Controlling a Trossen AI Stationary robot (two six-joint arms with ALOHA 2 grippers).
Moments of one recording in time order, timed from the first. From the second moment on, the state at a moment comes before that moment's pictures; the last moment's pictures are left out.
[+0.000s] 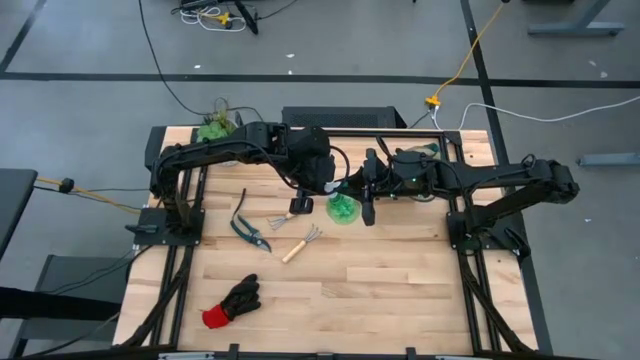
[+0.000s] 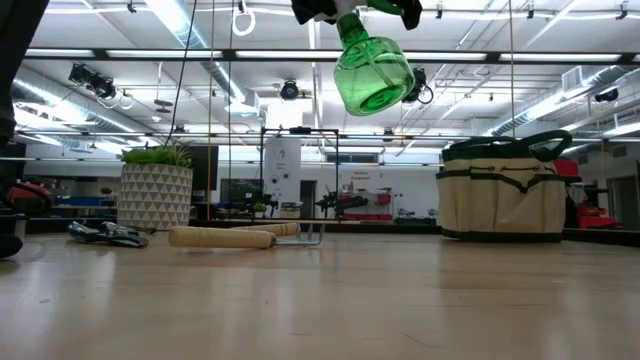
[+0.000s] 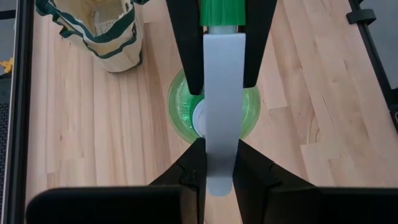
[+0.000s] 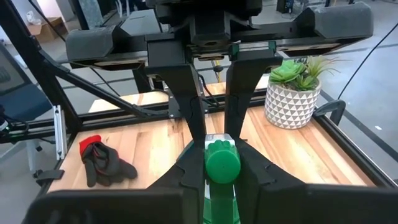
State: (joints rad) left arm 0.10 1.83 2.09 -1.19 0.11 0.22; right arm 0.02 1.29 1.13 -0.11 0.07 0.12
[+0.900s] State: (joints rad) left arm 0.10 1.83 2.23 -1.22 0.09 0.22; right arm 0.02 1.06 1.13 -0.25 0.23 0.08
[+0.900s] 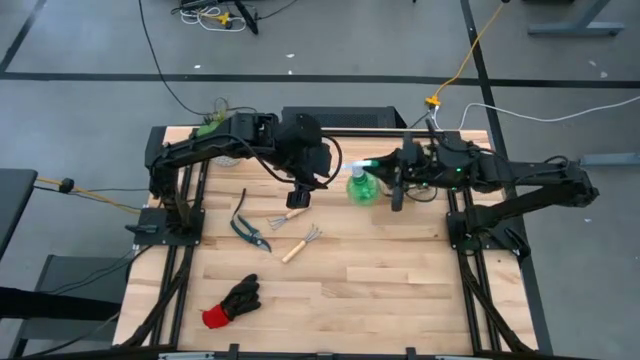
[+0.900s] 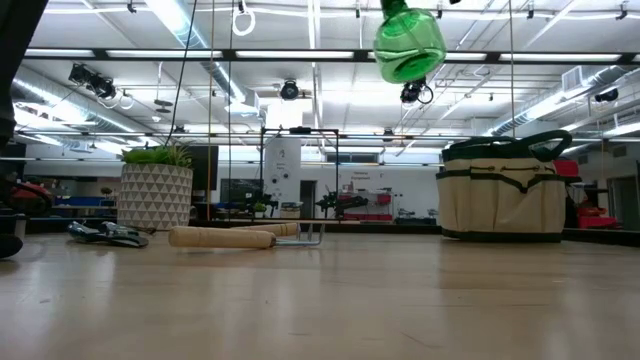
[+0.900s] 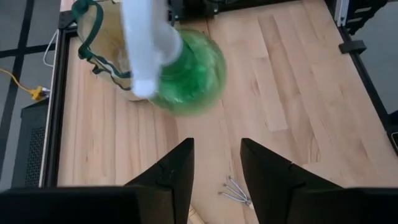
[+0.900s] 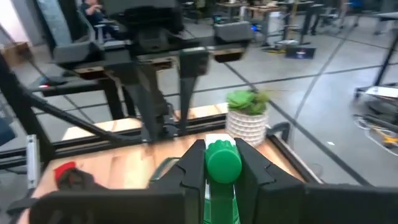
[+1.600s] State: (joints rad) left arm 0.10 1.83 2.24 -1.22 0.09 0.22; right arm 0.02 0.90 1.13 -0.49 0.60 0.09
